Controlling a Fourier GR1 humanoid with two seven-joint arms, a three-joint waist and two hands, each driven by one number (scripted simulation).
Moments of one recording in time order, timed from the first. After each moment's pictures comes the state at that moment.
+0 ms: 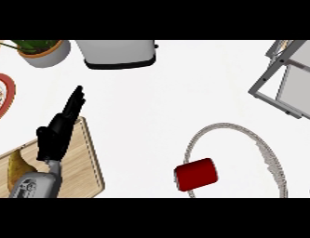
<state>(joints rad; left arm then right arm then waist) -0.13 0.15 -0.06 -1.45 -0.07 0.06 0.02 0.44 -0.81 -0.01 -2.01 0.20 0.28 -0.56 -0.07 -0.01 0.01</state>
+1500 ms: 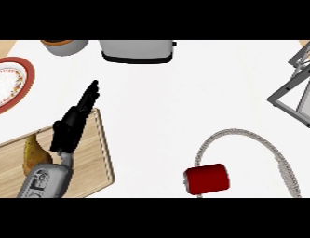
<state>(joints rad) -0.21 0.12 -0.09 -1.42 -0.10 0.02 0.02 -0.04 -1.36 -0.56 -0.97 -0.42 0.54 -0.66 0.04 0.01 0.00</state>
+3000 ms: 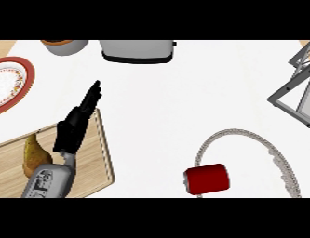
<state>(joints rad) -0.20 0.09 -0.09 -1.42 -0.12 0.02 0.03 -0.74 -1.06 -0.23 -0.61 -0.18 0.40 -0.75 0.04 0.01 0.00</state>
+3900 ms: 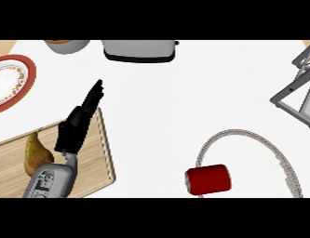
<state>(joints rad) -0.21 0.08 -0.09 -1.44 -0.13 0.01 0.03 -0.91 -1.07 -0.20 -0.29 0.00 0.26 -0.81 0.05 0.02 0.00</state>
